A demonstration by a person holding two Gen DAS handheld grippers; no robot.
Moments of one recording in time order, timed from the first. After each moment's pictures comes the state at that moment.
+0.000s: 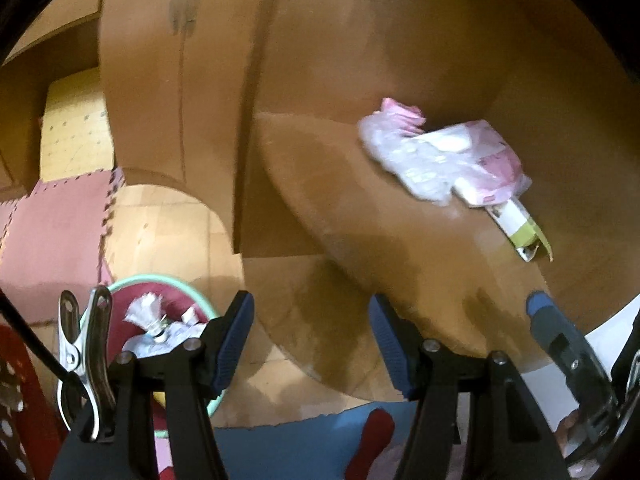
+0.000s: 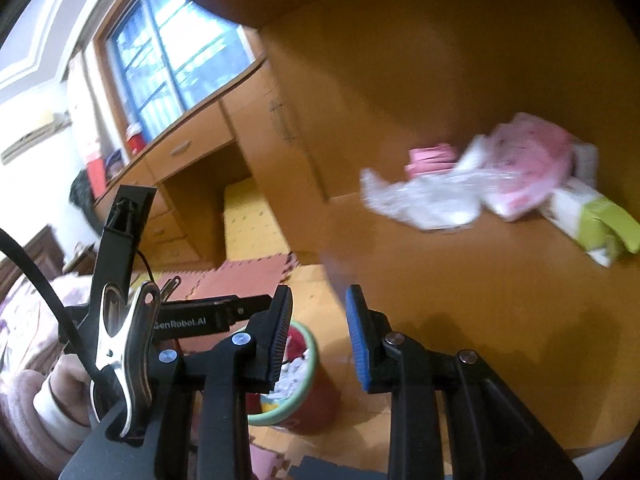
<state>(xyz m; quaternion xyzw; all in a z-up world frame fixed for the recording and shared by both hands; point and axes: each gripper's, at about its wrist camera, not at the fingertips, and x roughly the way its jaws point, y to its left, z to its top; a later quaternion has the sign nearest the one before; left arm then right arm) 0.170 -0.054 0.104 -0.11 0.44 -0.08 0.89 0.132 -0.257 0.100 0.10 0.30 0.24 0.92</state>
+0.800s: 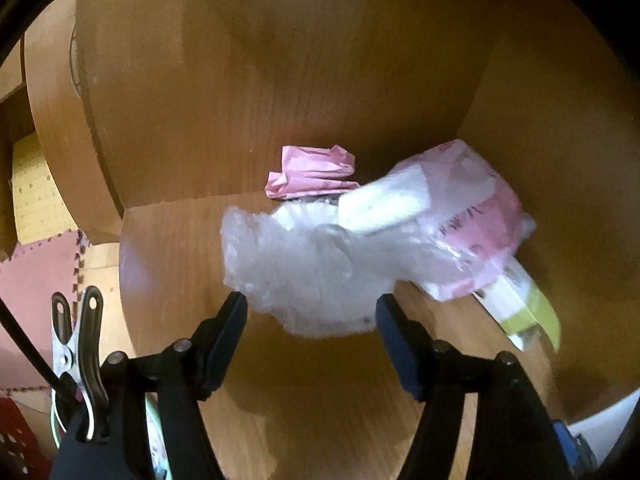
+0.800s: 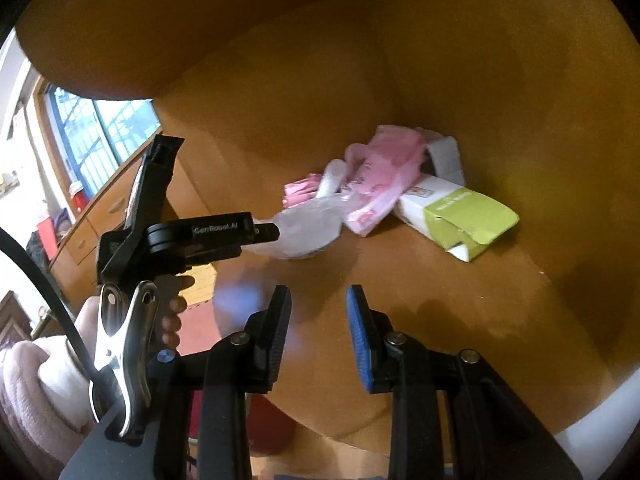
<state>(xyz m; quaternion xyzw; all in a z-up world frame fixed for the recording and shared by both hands) 0.290 -0.168 0.121 -0.05 0.42 -0.10 0.90 0.127 -0.358 0.097 0.16 0.28 0.12 0.94</state>
